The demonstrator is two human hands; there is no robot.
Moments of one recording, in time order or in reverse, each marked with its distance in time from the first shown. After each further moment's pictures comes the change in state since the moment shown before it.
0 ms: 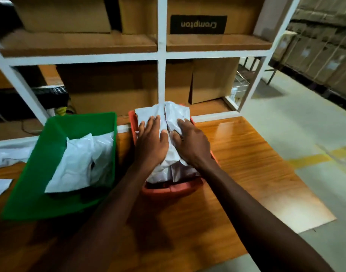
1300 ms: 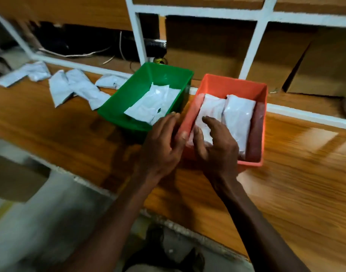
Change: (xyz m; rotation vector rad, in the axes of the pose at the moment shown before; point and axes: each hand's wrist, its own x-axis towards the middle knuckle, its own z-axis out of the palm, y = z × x) left_hand -0.170 0.016 -0.037 0.125 0.435 -0.081; right_hand -0.101 -0.017 -0.014 0.588 0.052 -0.430
